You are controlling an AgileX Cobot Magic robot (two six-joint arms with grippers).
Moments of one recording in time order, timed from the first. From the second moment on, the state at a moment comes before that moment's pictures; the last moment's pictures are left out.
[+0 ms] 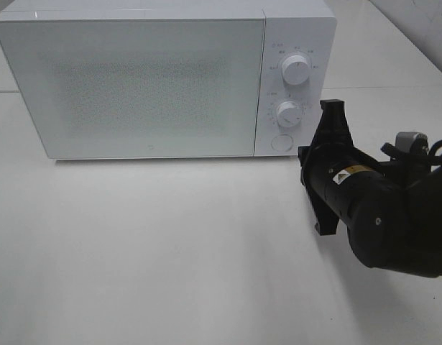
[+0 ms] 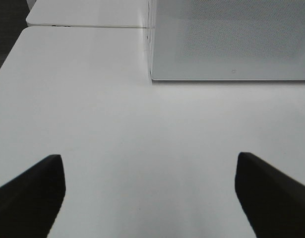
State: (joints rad) left arm 0.00 0.00 -0.50 -0.09 1.04 0.05; right arm 0.71 1.84 -0.53 0.81 -0.98 1.26
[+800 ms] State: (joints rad) left arm 0.00 0.00 -0.50 -0.09 1.04 0.05; right arm 0.64 2.09 -0.77 0.79 -0.98 1.29
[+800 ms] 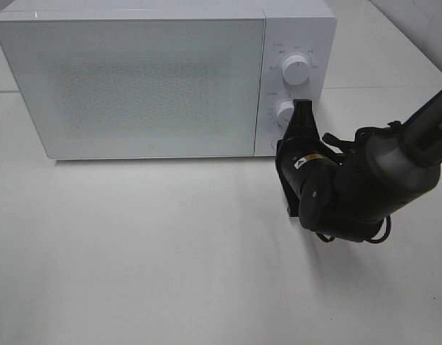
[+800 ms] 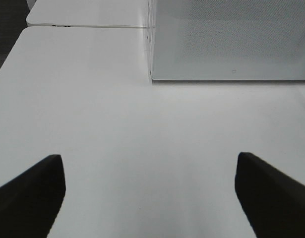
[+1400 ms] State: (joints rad) left arm 0.00 0.00 -0.50 -0.09 1.04 0.05; right arm 0.60 2.17 -0.85 0.76 -0.98 1.29
